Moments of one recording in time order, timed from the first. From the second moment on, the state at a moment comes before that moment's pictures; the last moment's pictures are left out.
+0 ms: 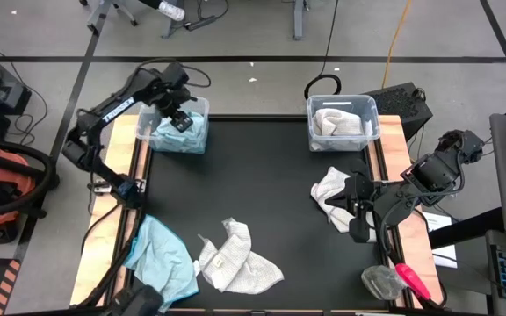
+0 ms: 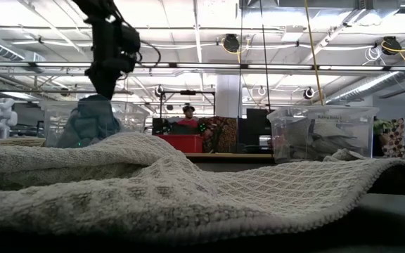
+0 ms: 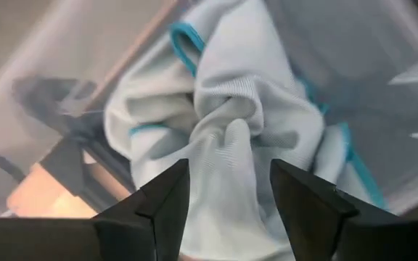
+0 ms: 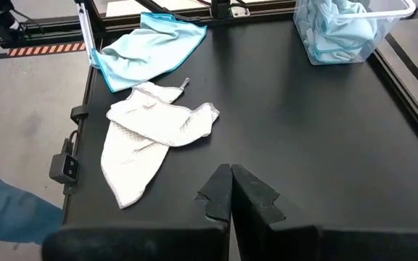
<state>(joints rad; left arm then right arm) 0.94 1.54 1.44 -1.28 -0.05 0.17 0.62 1.19 1.53 -1.13 0.53 0.59</state>
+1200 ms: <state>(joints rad) 0.55 0.89 1.50 -1.40 0.12 -0.40 0.62 1.20 1.53 -1.10 0.40 0.47</state>
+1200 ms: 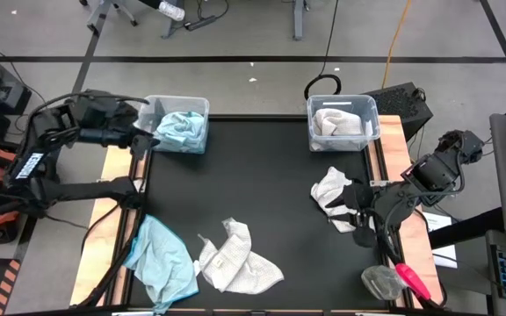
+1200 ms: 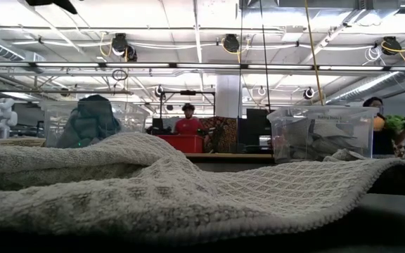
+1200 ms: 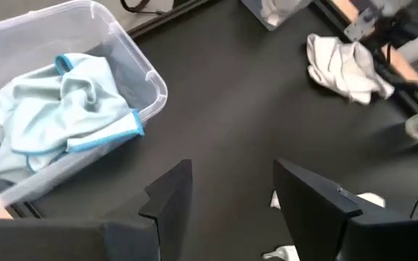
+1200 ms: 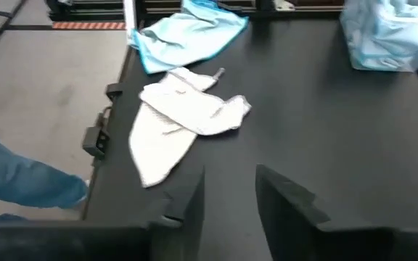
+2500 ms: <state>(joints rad) 0.17 0.85 1.26 -1.01 0.43 -0.30 0.53 1.74 1.53 -0.25 0.31 0.43</state>
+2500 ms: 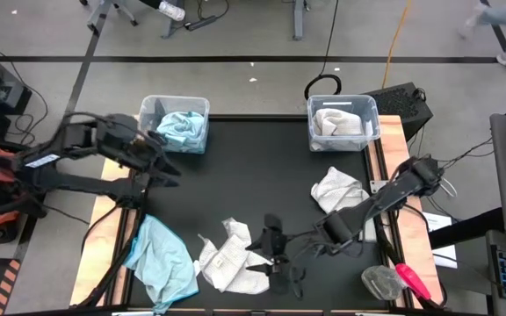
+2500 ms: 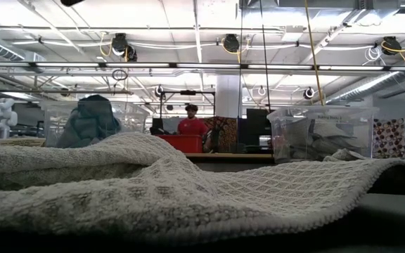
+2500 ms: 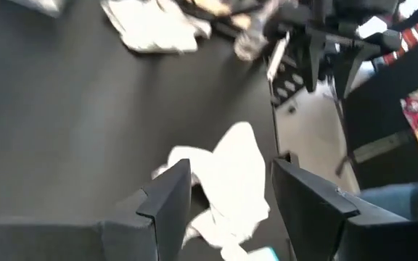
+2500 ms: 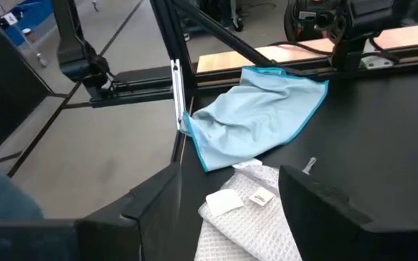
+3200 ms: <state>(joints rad) -0.28 1.05 1.06 -0.76 0.34 -0.36 0.52 1.83 1.53 -0.27 0.28 0.32</state>
